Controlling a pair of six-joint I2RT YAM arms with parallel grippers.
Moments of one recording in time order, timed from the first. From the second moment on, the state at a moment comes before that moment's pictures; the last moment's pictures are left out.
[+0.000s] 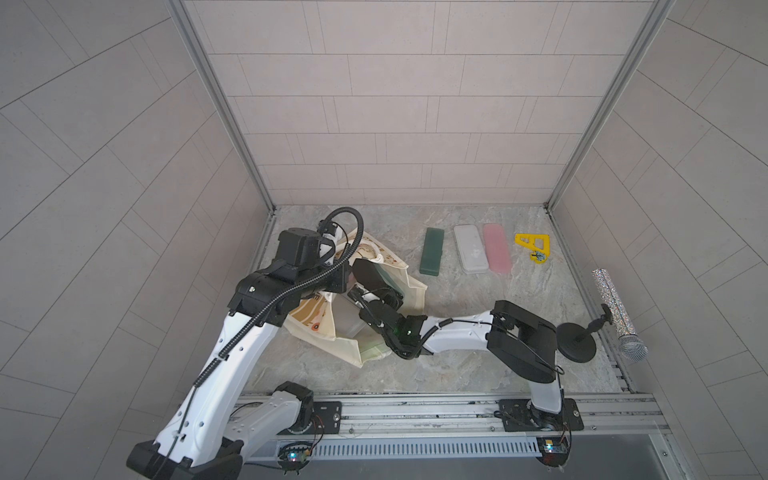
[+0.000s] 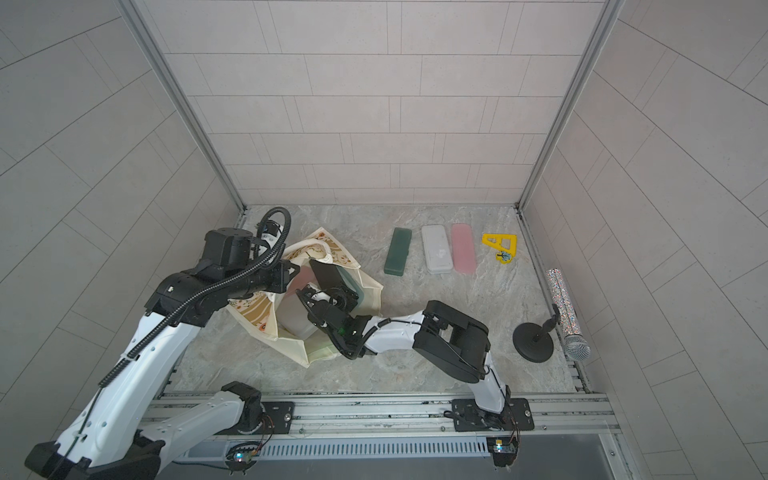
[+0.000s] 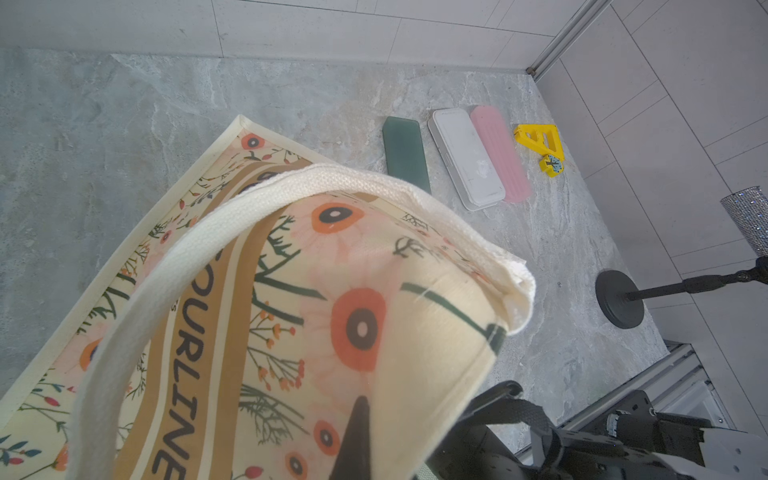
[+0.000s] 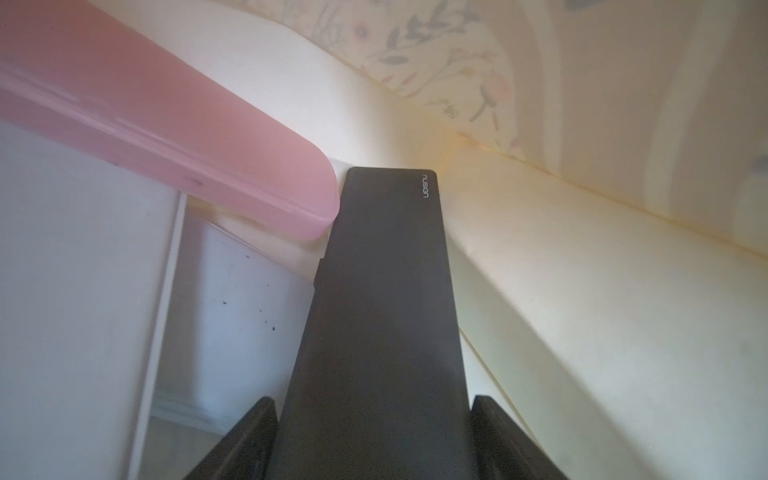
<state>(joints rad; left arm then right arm) -0.34 1.02 1.29 -0.98 0.20 -0.24 1.13 1.96 1.17 0.26 0.74 -0.23</state>
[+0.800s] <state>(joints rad) -0.34 1.02 1.29 -0.96 0.12 -0.25 1.17 1.56 0.86 0.17 0.64 -0.06</state>
